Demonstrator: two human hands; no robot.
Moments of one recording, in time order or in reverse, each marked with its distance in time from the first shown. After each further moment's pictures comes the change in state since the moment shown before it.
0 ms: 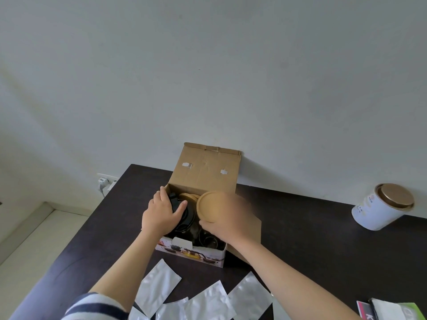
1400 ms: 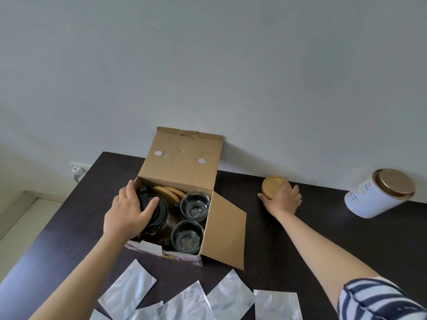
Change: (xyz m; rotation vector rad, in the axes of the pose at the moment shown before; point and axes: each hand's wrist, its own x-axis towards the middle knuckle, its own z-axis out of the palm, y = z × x) left_hand 0.006 0.002 0.007 0.037 0.050 -0.022; right_hand 0.067 0.211 -0.018 -0.094 0.086 0.660
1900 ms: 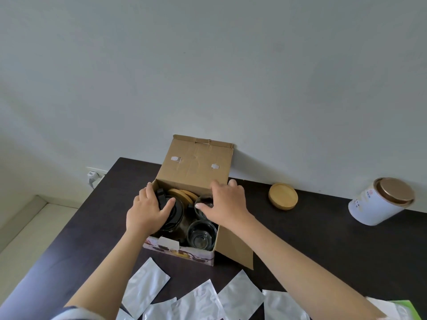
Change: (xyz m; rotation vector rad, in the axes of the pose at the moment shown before) left_hand -0.007 0.004 -0.007 -0.027 -0.006 0.003; right_hand -0.155 -0.141 -0.049 -0.181 -0.098 -0.868
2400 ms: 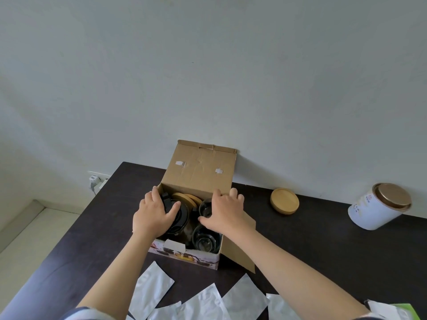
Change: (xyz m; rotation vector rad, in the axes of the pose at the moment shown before) left_hand 0.003 -0.004 0.001 0.004 -0.006 0.015; right_hand 0.002 -0.015 0.018 -0.124 -0.077 0.102
